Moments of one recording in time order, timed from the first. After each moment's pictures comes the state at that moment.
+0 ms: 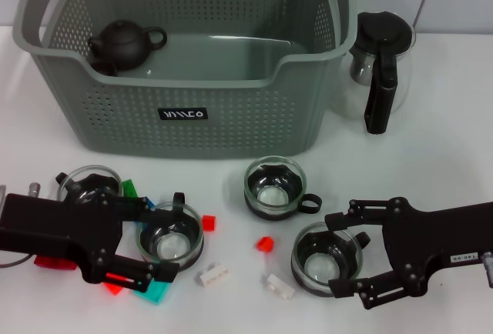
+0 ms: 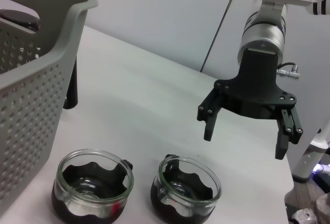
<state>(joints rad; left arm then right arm) -0.46 -2.08 0.60 0.88 2.28 1.93 -1.43 0.50 2.10 -0.89 -0.74 -2.06 -1.77 1.30</state>
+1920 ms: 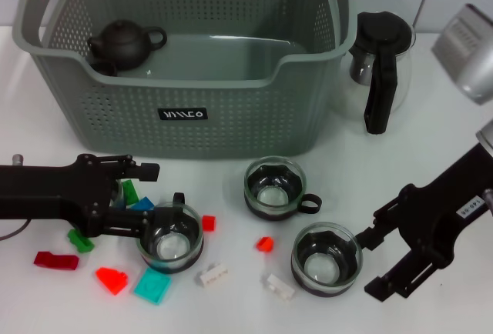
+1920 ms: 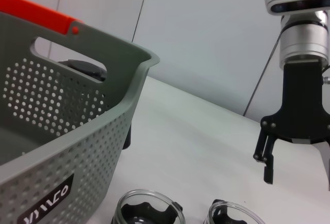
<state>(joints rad) -0.47 -2.07 0.49 0.85 2.23 1.89 -1.46 0.81 2.06 -1.05 -0.98 -2.41 -1.97 1.95</state>
